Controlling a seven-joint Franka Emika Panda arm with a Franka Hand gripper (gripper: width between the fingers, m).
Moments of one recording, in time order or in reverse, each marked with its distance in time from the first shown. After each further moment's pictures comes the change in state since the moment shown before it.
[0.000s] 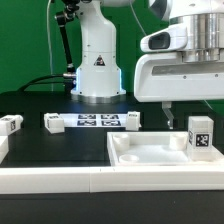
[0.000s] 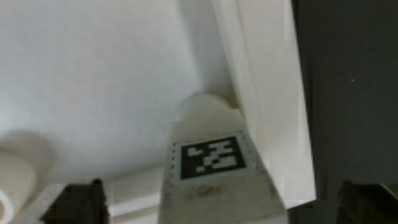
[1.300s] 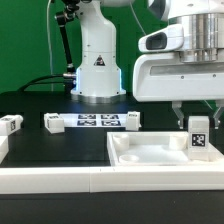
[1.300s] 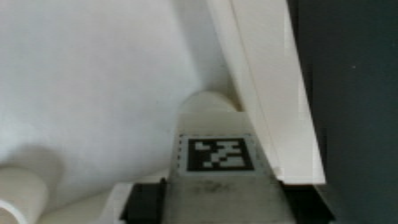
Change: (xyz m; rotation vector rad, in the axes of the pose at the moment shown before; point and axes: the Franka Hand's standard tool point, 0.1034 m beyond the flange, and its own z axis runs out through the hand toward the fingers) arm 0.000 0.001 0.000 0.003 0.000 0.178
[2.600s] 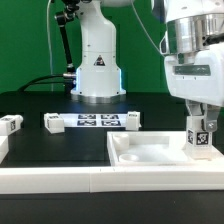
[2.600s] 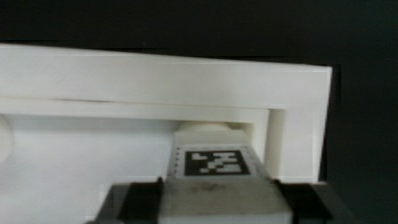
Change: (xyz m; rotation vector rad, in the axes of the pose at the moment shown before) arm -0.004 -0.007 0.002 0.060 -0.033 1.162
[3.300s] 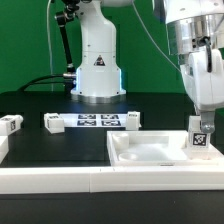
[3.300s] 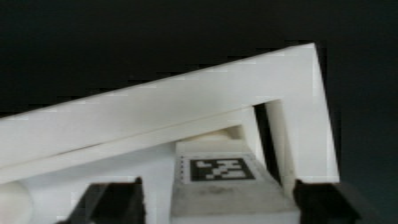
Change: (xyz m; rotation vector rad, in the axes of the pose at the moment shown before) arm -0.002 0.001 0.001 0.000 -0.019 0.179
